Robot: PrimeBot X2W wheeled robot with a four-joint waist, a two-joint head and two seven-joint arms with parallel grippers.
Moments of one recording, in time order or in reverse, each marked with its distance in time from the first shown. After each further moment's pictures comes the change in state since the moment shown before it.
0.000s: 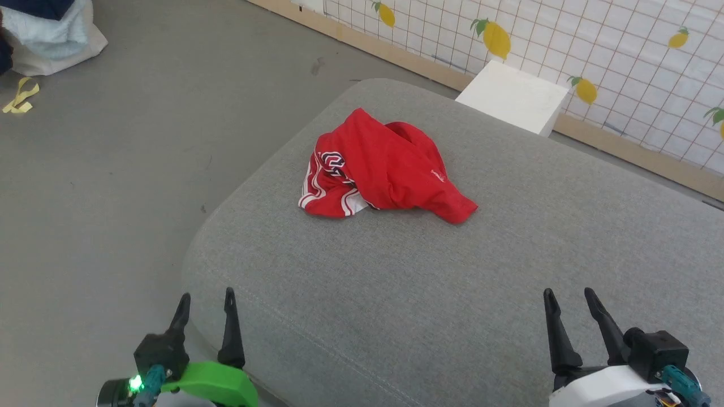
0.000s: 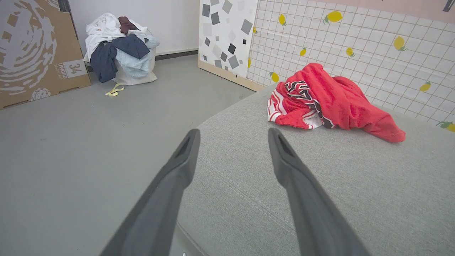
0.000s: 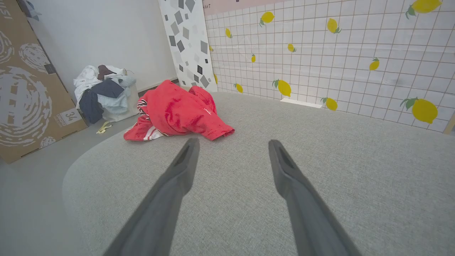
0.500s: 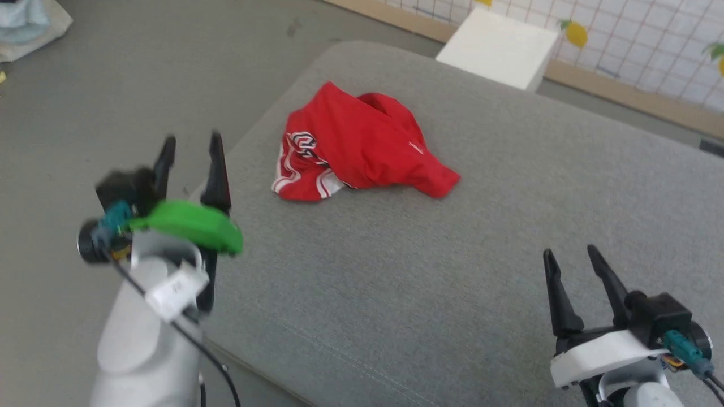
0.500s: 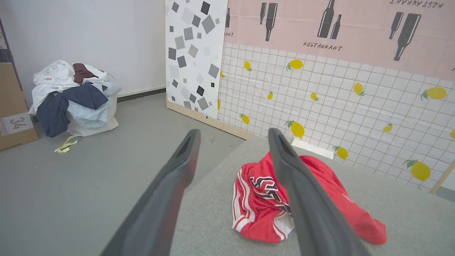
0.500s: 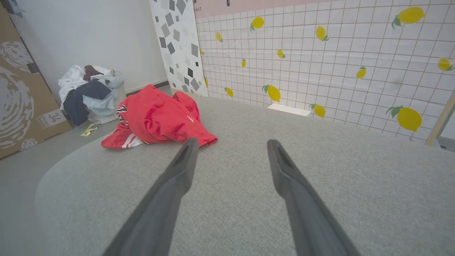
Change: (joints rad) left arm -0.481 0.032 0.021 0.184 -0.085 -0.092 0.056; right arm -0.065 0.001 -0.007 -0.082 -0.085 0.000 0.041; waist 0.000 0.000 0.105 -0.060
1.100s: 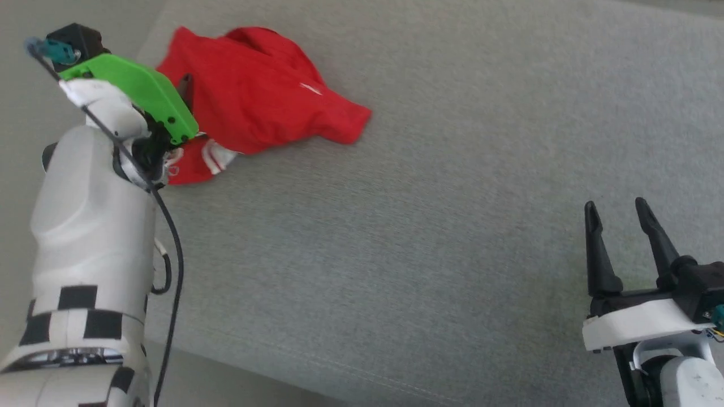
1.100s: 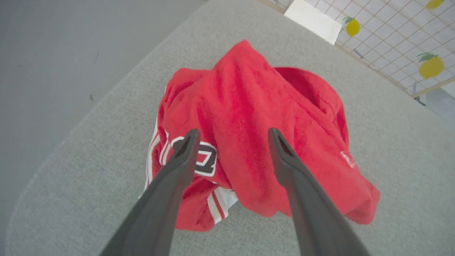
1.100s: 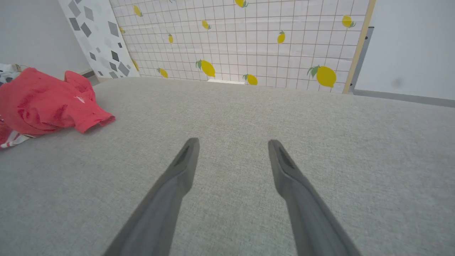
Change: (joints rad) left arm -0.518 0.060 0.074 0.489 -0.175 0.041 0.556; right arm -0.040 0.000 -0.076 -0.184 -0.055 0.000 0.080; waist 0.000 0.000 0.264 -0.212
